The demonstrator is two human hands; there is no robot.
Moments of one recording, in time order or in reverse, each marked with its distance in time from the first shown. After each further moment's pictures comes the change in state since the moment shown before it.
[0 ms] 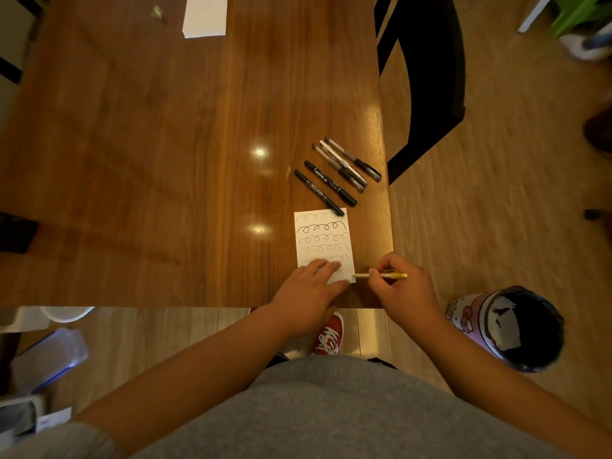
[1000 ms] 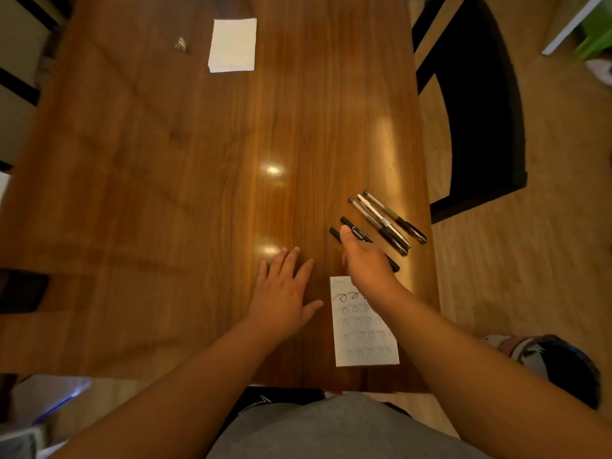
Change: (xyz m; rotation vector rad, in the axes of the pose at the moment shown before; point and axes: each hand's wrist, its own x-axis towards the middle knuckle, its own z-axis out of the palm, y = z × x) left_hand 0.021 -0.127 -0.048 -0.057 0.087 -0.411; right_hand 0.147 -0.125 0.073 0.221 -0.191 0.331
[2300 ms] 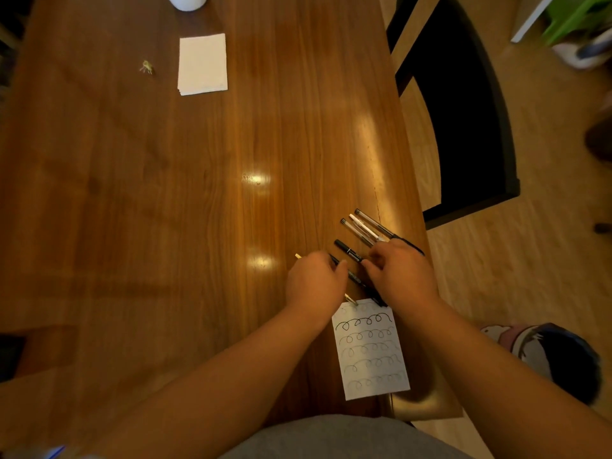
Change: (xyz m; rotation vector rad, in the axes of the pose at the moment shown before) left_hand 0.078 0.047 -0.055 -0.623 0.038 -0.283; right_hand 0.032 0.005 -0.042 -0.694 0.306 -0.340
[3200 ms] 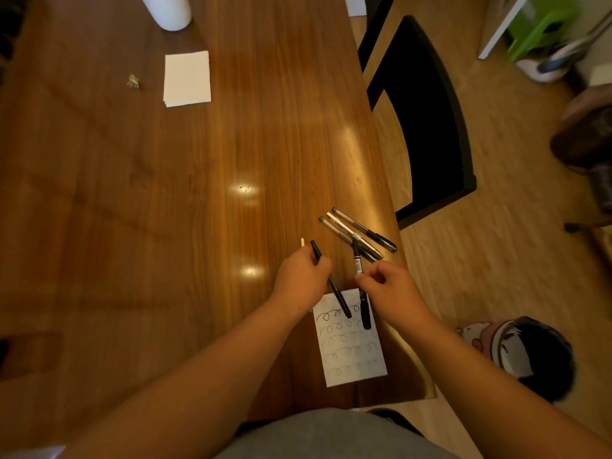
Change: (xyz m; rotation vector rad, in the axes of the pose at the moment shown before) left_hand -0.003 0.007 0.005 -0.340 -0.153 -0.047; right_hand -0.052 0.015 -0.016 0.695 -0.141 0.325
